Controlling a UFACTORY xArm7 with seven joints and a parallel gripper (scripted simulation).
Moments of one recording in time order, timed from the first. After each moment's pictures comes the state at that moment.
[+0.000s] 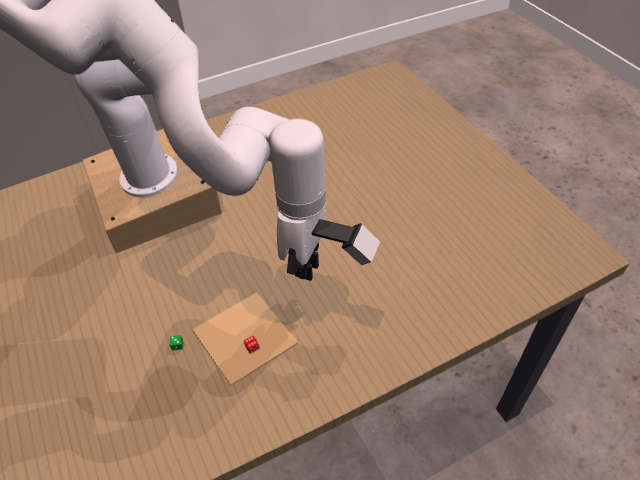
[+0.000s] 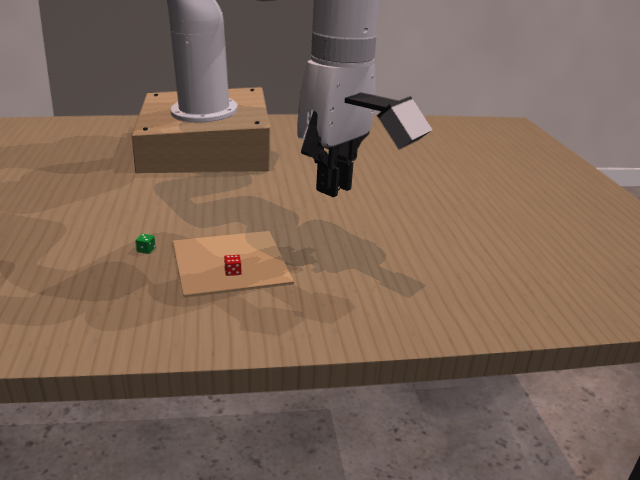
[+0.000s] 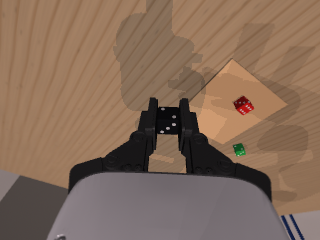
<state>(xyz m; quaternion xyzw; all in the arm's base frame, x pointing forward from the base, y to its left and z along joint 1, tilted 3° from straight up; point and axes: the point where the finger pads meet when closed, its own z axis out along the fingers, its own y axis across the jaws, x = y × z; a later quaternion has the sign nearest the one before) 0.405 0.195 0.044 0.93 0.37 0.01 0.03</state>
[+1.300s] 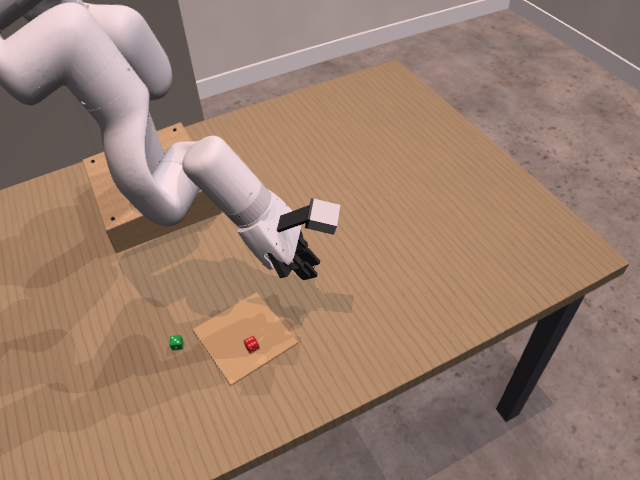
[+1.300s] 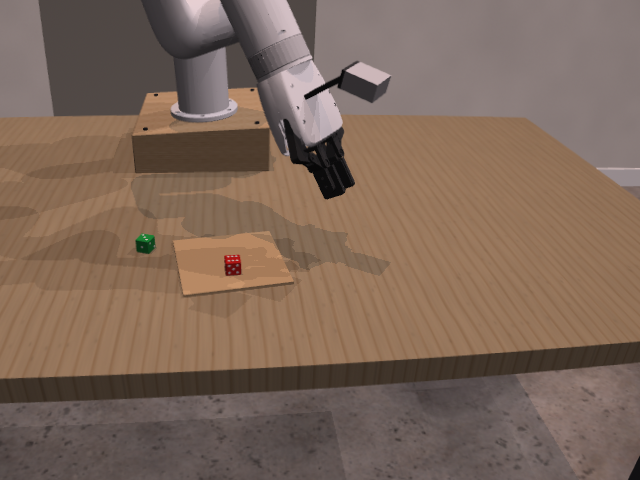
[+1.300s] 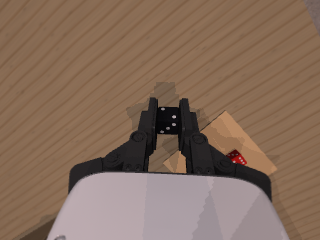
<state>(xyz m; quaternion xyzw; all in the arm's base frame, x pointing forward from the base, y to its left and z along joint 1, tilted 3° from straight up) 0.402 0.195 0.039 0.85 0.45 0.23 -0.10</state>
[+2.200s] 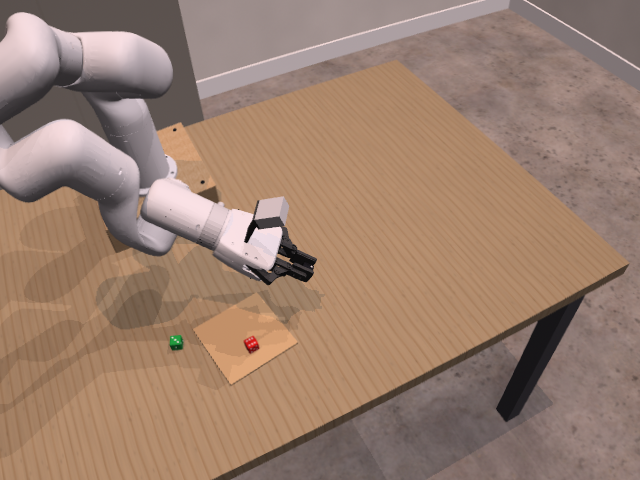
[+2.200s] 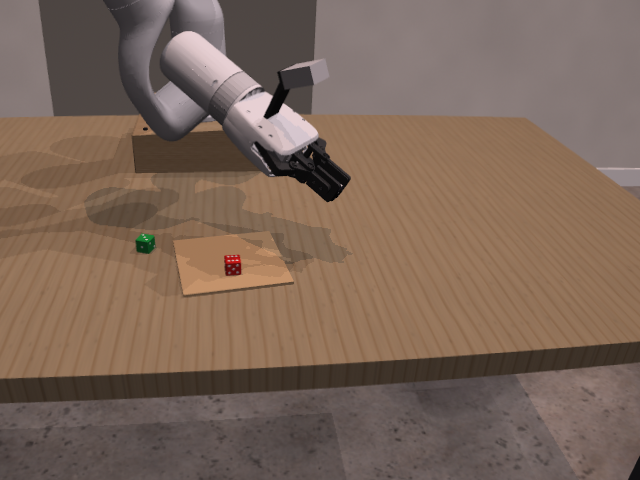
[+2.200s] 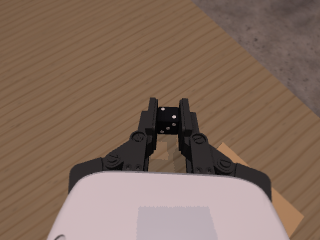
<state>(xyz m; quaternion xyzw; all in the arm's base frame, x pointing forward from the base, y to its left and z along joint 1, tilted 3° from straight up) 0.399 0.187 0.035 0.76 0.41 0.46 -0.21</state>
